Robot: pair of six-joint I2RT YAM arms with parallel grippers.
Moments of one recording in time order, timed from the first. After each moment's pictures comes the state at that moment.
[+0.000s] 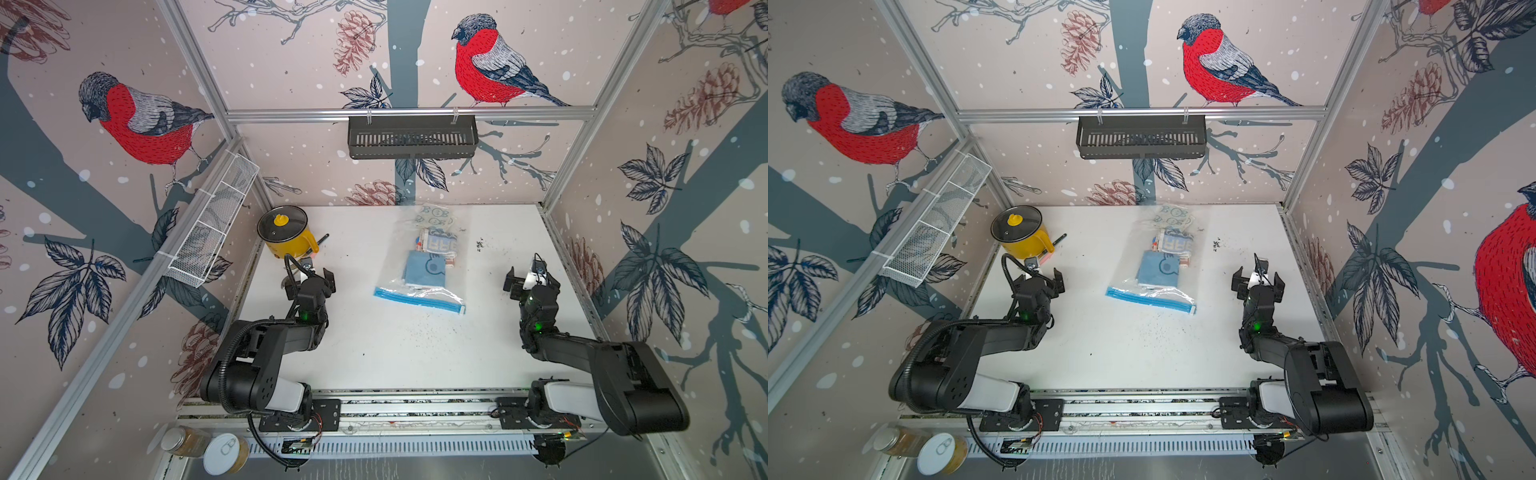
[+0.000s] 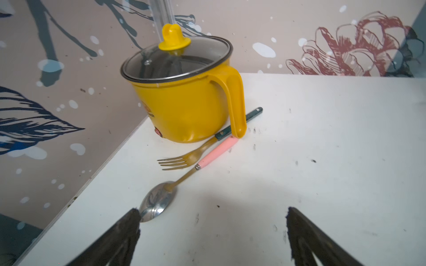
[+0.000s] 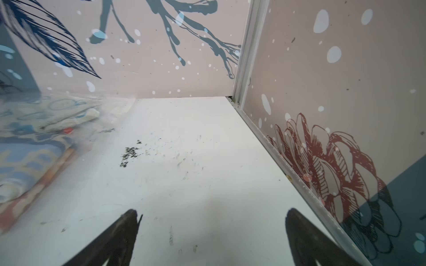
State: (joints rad) left arm -0.16 1.46 0.31 0.83 -0.45 -0.02; right arm 0.07 1.27 0.16 0.96 0.29 -0.05
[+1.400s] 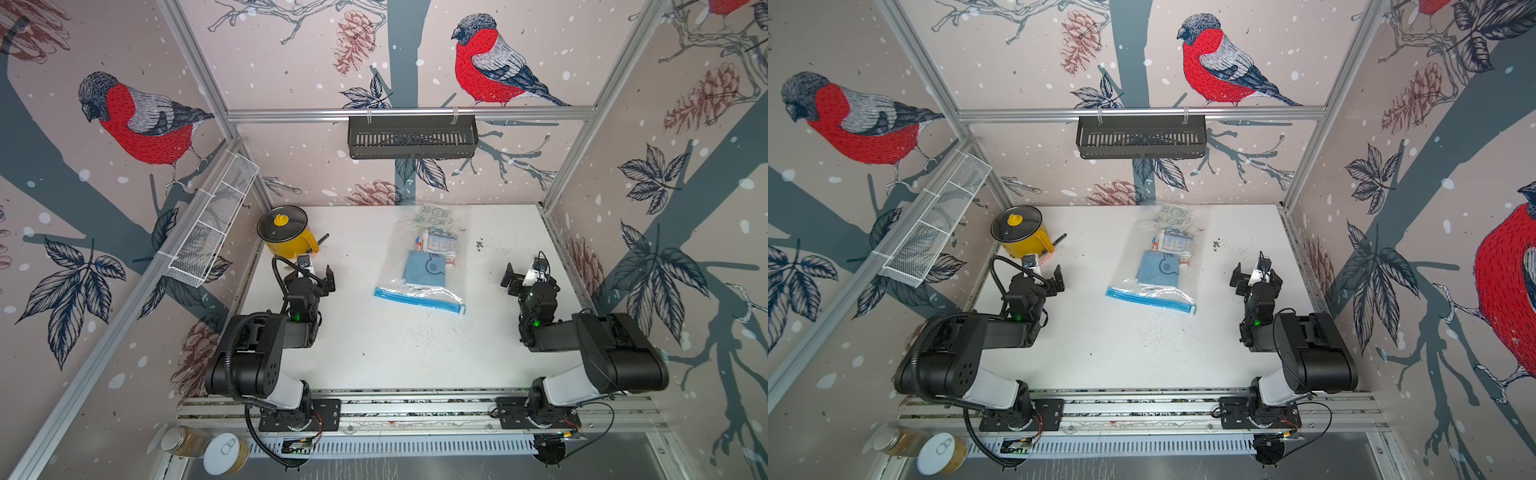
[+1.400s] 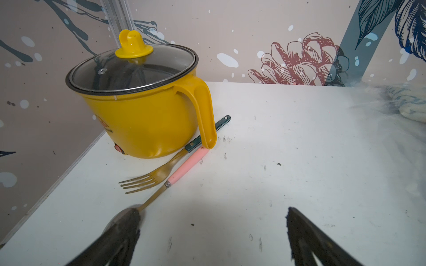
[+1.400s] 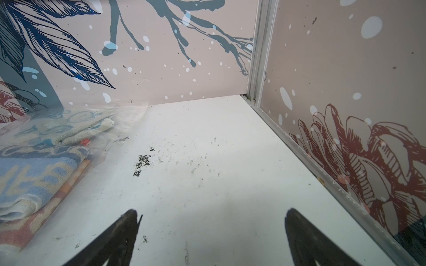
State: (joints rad) left arm -0.05 1.50 0.30 0.95 -0.16 -0.02; right arm 0.03 1.50 0.23 1.12 0.22 0.03
